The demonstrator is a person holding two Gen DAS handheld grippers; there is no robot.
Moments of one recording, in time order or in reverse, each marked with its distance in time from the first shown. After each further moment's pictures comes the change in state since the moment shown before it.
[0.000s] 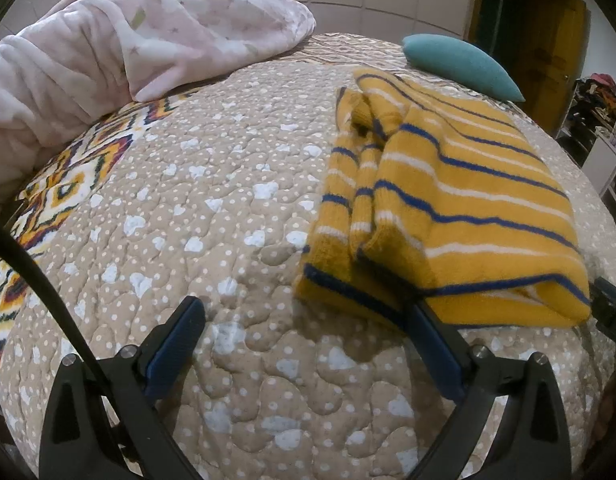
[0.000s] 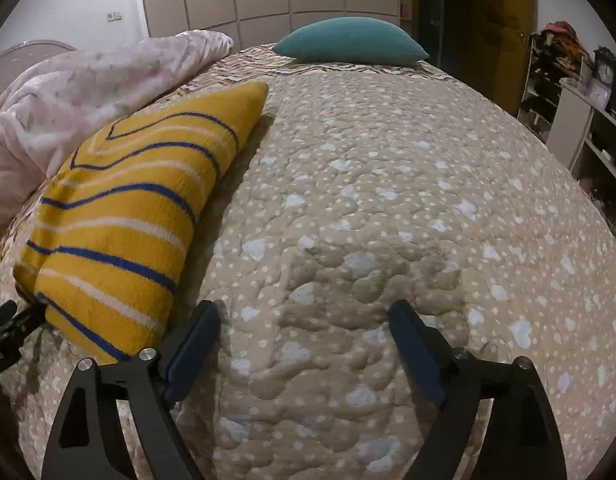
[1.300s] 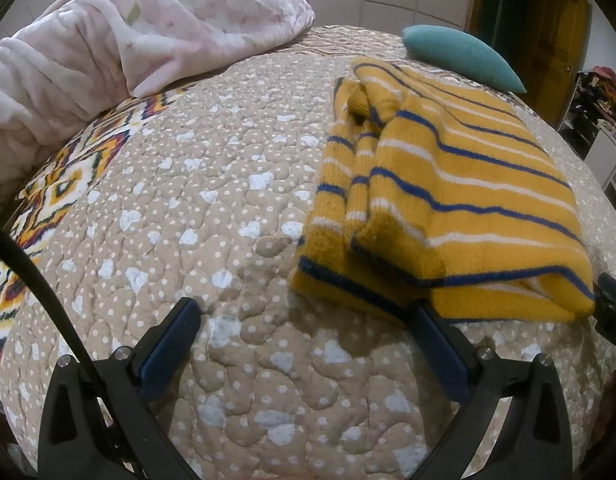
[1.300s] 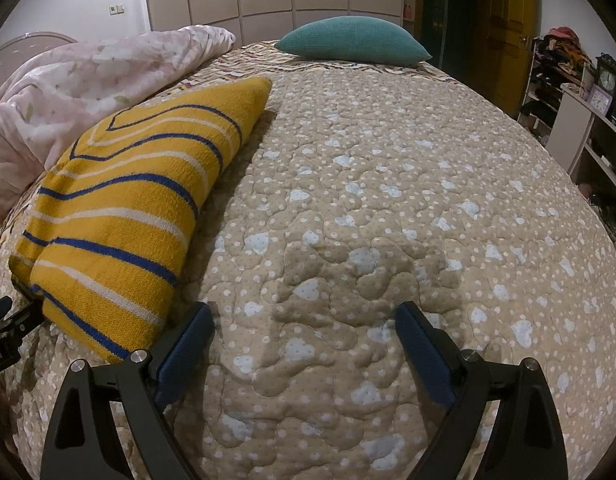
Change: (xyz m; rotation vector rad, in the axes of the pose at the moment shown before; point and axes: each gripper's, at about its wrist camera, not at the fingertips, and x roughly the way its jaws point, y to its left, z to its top) left arm 0.003 -0.005 0.000 0.008 0.031 0.013; right arm 0.002 0.011 -0.001 -0.019 0.011 -0.027
